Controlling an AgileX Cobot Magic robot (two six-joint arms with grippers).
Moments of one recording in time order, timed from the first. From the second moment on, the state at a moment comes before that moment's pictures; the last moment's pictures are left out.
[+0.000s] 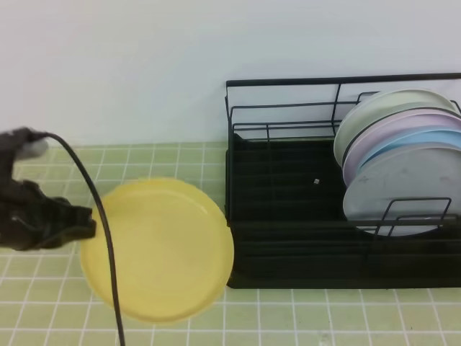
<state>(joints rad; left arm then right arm) 0.04 1.37 -0.89 -0.72 0.75 0.54 0.05 0.47 -0.46 1.15 0.66 -1.01</state>
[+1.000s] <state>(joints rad) -0.23 0.98 -0.89 -0.80 0.78 0.48 0.05 0.93 -0.66 1.42 0.98 -1.06</state>
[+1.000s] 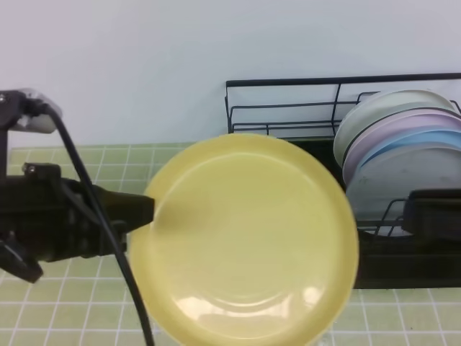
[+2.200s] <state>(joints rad) -0.31 0.98 -0.89 -1.06 0.89 0.51 0.21 1.10 -0.75 1.29 0.92 -1.24</state>
